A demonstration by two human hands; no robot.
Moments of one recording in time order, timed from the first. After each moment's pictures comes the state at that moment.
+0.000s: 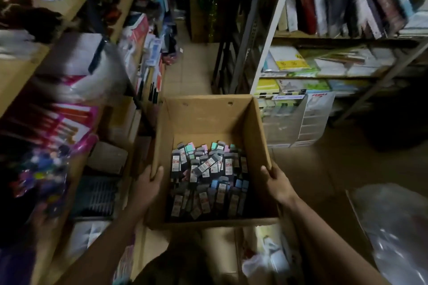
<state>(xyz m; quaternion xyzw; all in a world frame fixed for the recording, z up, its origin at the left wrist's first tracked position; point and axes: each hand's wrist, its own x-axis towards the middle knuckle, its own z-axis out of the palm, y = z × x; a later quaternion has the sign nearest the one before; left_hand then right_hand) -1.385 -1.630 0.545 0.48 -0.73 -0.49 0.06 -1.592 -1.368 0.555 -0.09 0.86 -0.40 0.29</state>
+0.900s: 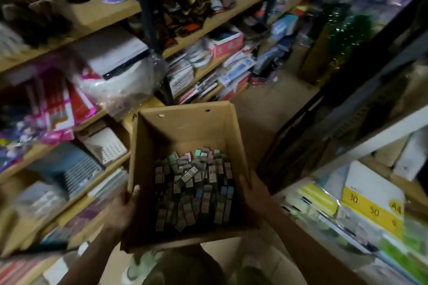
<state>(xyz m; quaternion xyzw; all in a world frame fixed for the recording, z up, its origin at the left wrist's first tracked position) -1.654 -1.634 0.537 0.72 -0.47 -0.45 0.24 -1.989 -1.626 0.537 -0.44 0.74 -0.20 0.47</state>
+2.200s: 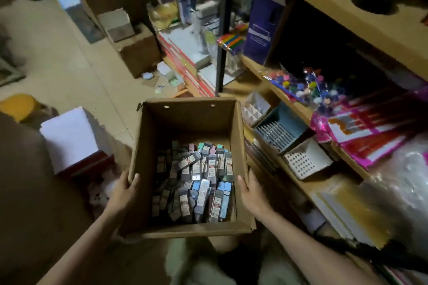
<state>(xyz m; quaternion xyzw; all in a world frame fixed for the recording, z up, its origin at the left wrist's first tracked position) -1.665 -1.446 0.456 0.82 0.32 -0.12 0.46 -1.641 -1.766 0.440 -0.84 0.18 0.23 0.45</state>
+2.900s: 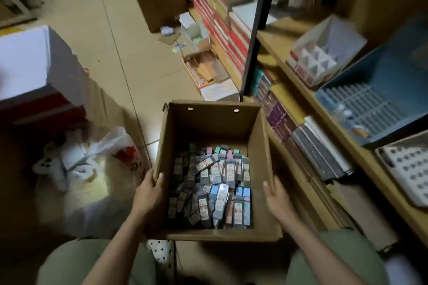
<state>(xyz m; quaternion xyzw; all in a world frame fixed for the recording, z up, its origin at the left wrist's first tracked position) -1.658 -1.510 0.065 0.81 0.39 -0.09 0.42 -1.587 -1.817 0.032 -0.84 0.18 0.28 0.43</state>
